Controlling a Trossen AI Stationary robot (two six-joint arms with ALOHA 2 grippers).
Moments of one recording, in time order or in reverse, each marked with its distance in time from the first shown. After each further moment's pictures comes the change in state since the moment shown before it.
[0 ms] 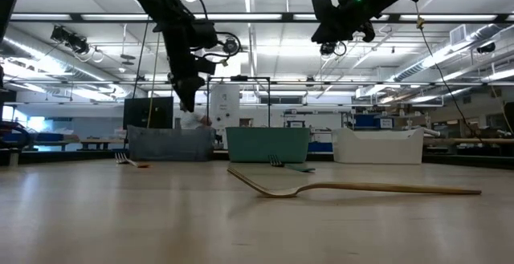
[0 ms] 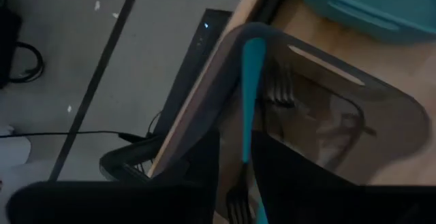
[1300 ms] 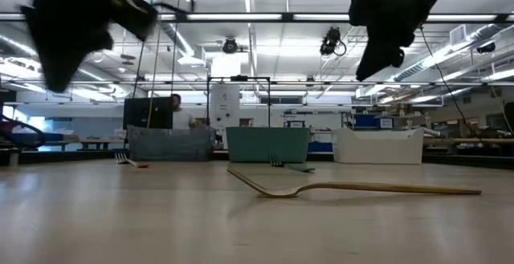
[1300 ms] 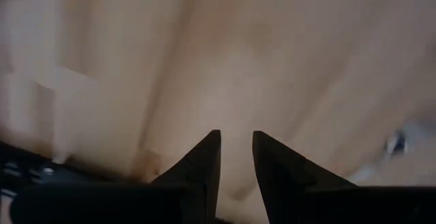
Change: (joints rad) left arm -1.100 -0.092 -0.144 -0.534 0.276 -1.067; right arm 0.180 -0.062 -0.001 -0.730 -0.536 0.187
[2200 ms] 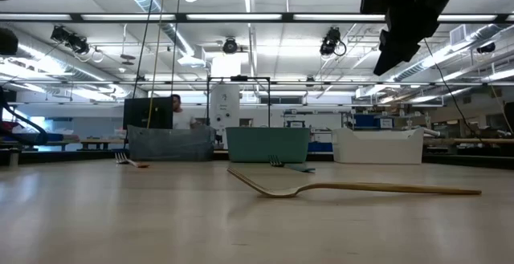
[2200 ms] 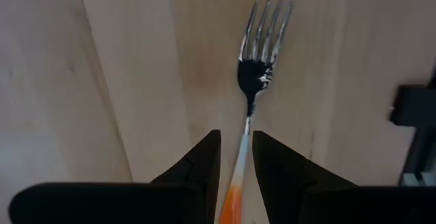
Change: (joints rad) left arm -0.482 0.180 0.000 0.339 0.013 -0.017; right arm 0.187 0.000 -0.002 -0.049 0.009 0.030
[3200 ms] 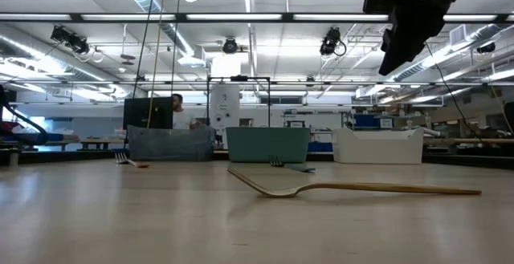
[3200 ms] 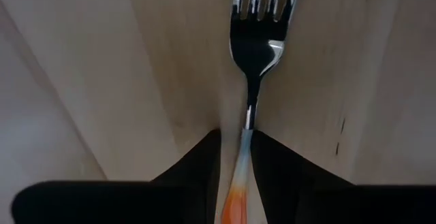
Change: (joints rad) left arm -0.010 0.139 -0.001 0.015 0.069 0.061; right arm 0.023 0.001 0.000 -0.016 -0.015 0.000
